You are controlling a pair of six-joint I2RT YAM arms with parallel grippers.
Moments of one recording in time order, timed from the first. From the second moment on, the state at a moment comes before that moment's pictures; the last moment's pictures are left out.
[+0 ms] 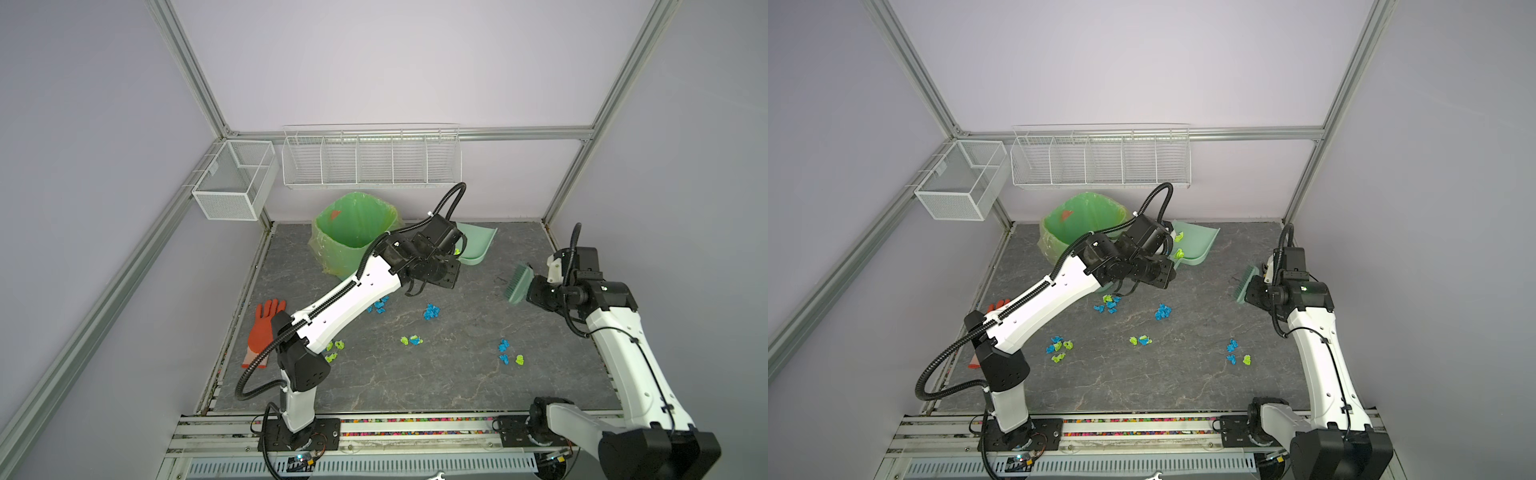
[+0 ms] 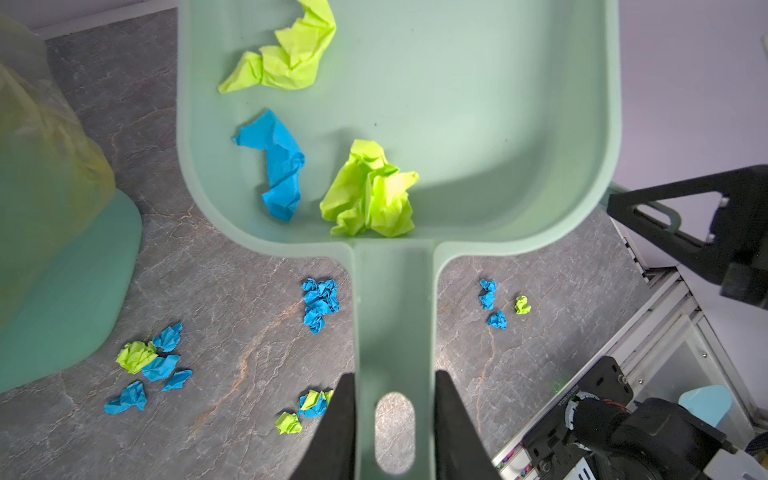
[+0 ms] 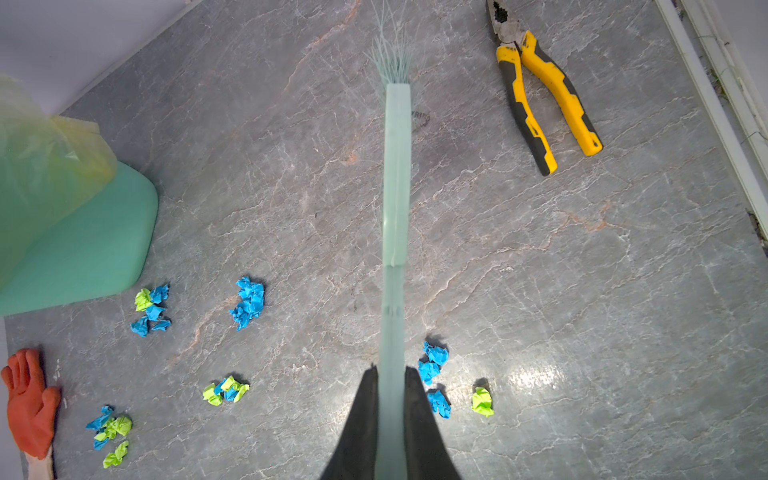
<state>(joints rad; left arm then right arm) -0.97 1.87 2.09 -1.07 -0.03 -0.43 -0.04 1.12 1.15 -1.02 -0.12 0.37</state>
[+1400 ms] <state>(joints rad) -0.45 1.55 1.72 -0.79 0.37 -0.69 -0.04 1.11 1.12 -0.98 -0.19 0.39</state>
